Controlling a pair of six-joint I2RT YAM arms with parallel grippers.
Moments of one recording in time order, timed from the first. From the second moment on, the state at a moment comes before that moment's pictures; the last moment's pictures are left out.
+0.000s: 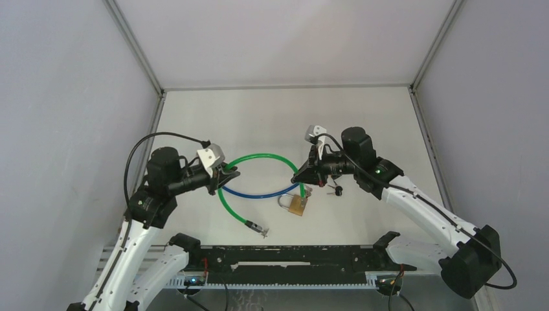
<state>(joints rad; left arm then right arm) -0.35 0.66 0.85 -0.55 0.68 0.31 0.60 1.09 0.88 -0.27 -0.78 0.00</state>
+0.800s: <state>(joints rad) -0.35 0.56 0.70 -0.30 0.68 0.11 0.50 0.81 0.89 0.13 -0.66 0.28</state>
